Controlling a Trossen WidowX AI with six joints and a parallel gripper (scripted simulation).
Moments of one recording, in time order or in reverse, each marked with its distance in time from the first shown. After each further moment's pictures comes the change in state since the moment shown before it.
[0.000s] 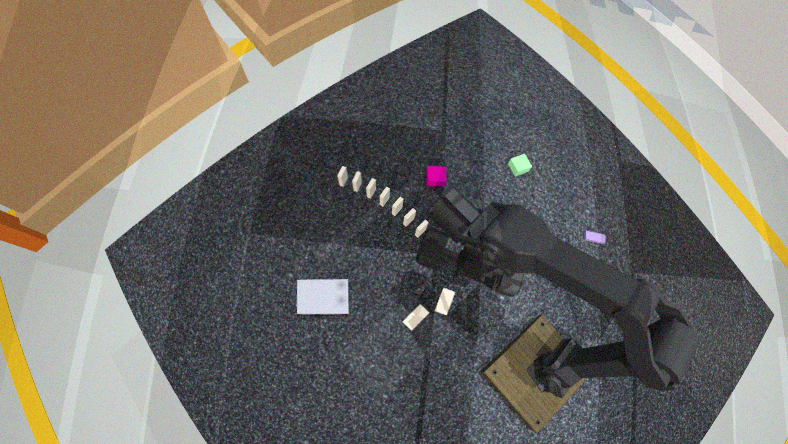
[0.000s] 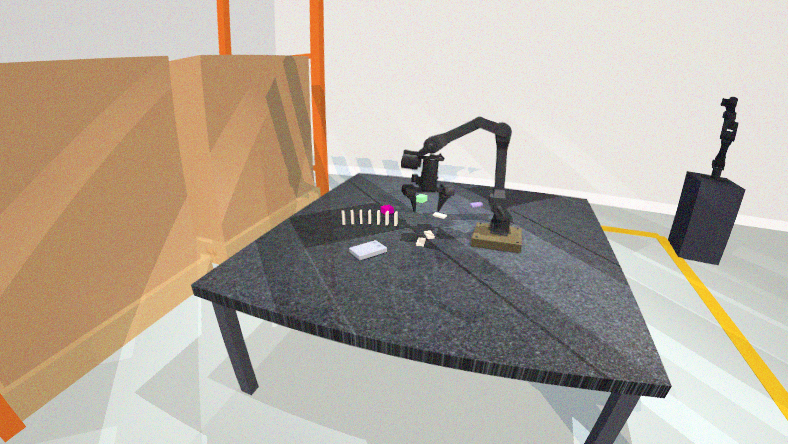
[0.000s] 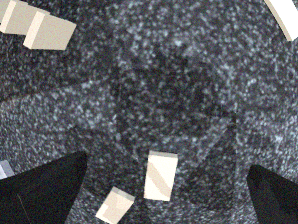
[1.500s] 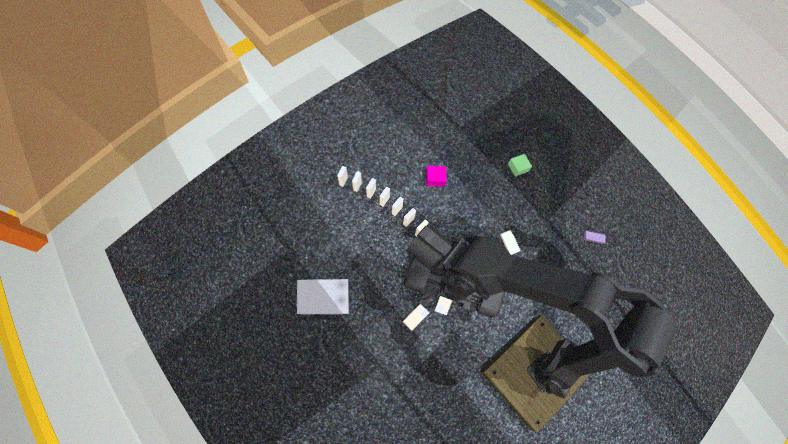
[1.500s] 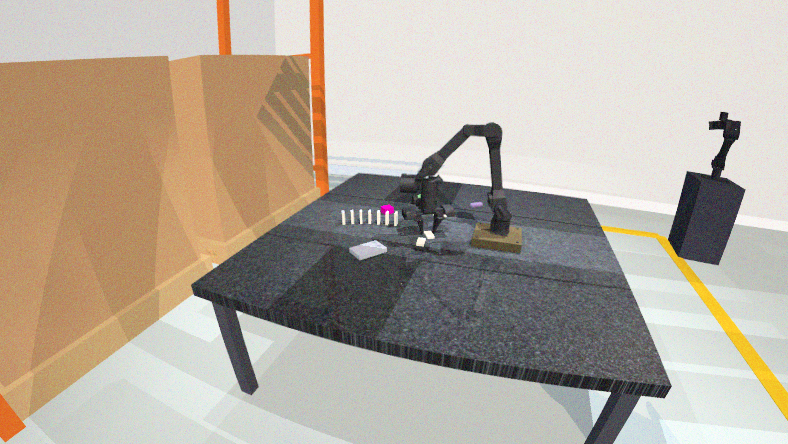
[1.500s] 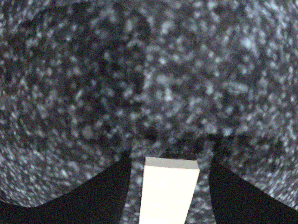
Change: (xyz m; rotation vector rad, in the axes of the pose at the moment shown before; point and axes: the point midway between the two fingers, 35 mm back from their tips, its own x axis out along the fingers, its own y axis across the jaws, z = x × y) arm 0.072 0.000 -0.036 0.011 0.027 -0.051
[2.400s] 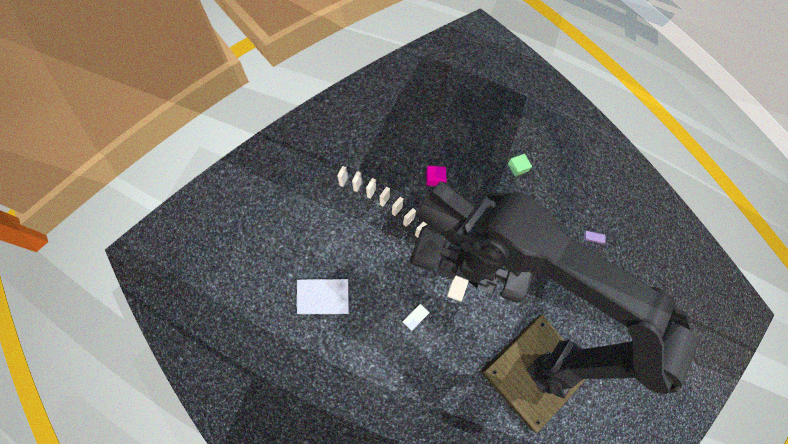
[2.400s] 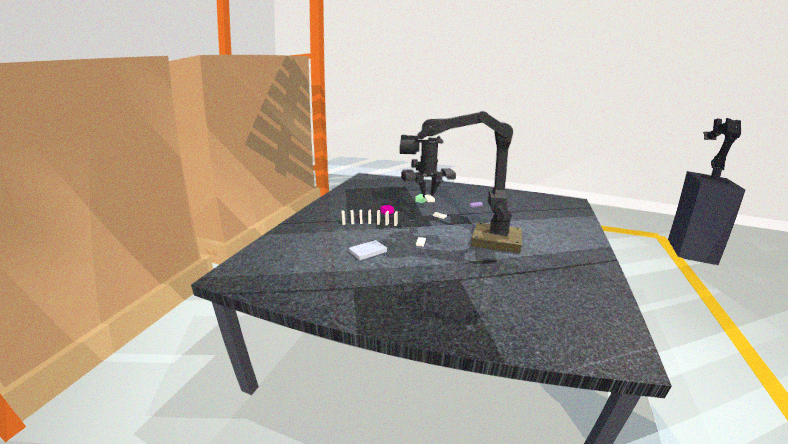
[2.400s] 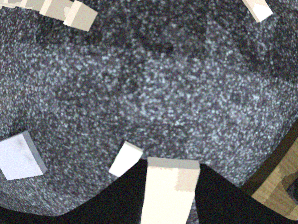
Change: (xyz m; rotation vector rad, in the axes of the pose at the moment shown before) arm -0.137 0.002 0.011 0.005 -0.002 0.006
